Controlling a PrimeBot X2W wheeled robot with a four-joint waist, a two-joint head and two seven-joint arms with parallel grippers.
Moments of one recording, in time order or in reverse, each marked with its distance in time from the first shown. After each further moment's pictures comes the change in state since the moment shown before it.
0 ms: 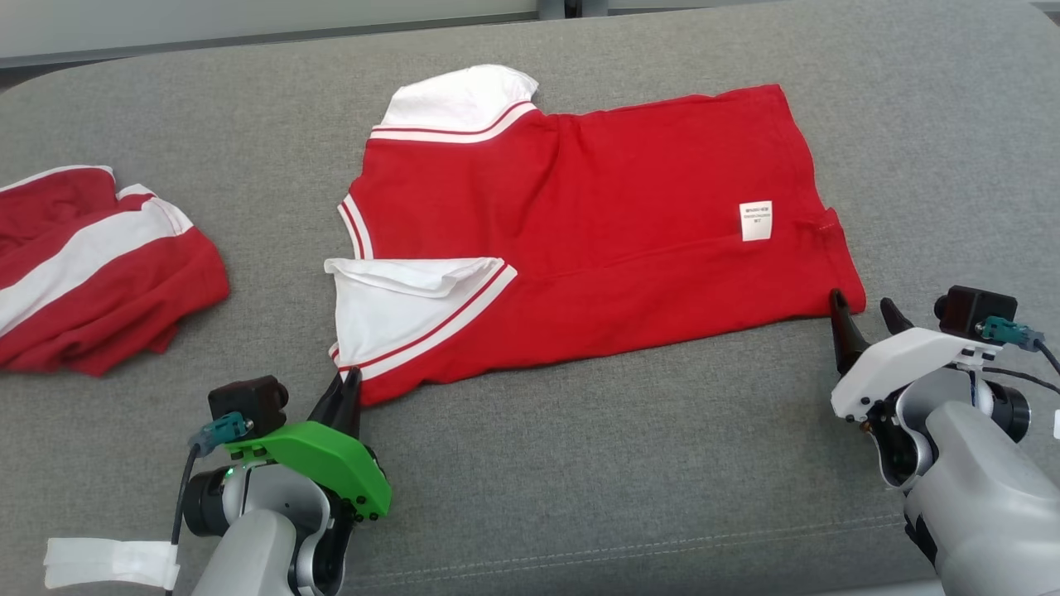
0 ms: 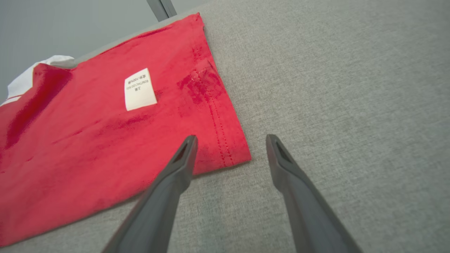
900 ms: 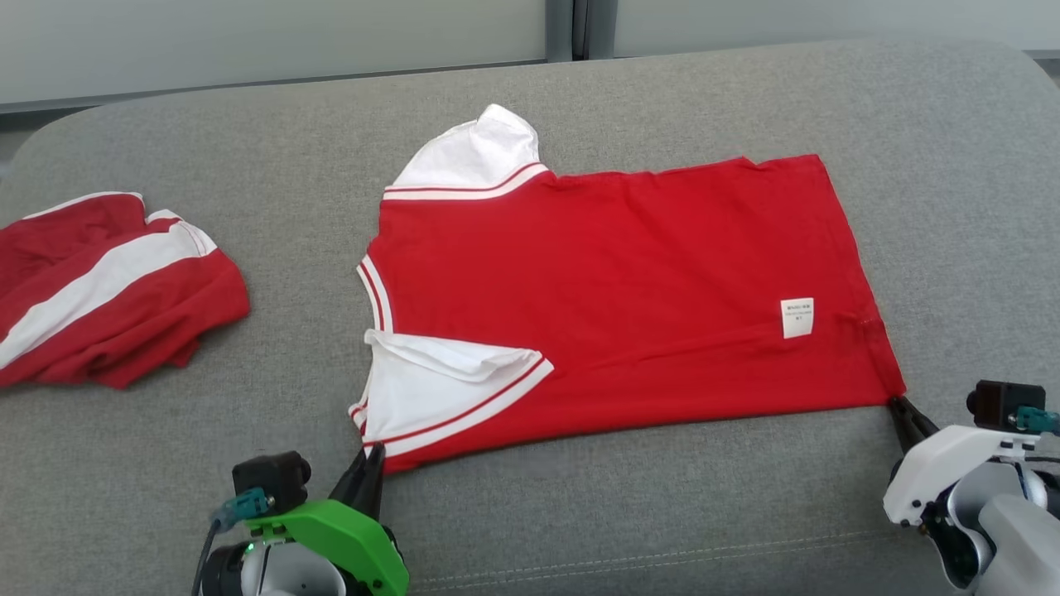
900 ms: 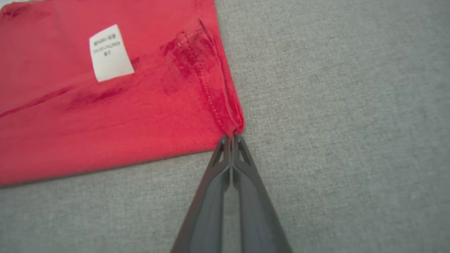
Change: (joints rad) left arm 0.161 0.017 -0.040 -0.105 -0.015 0.012 0.011; right arm 0.141 -0.173 0.303 -0.004 0.220 0.001 -0.027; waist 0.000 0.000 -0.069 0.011
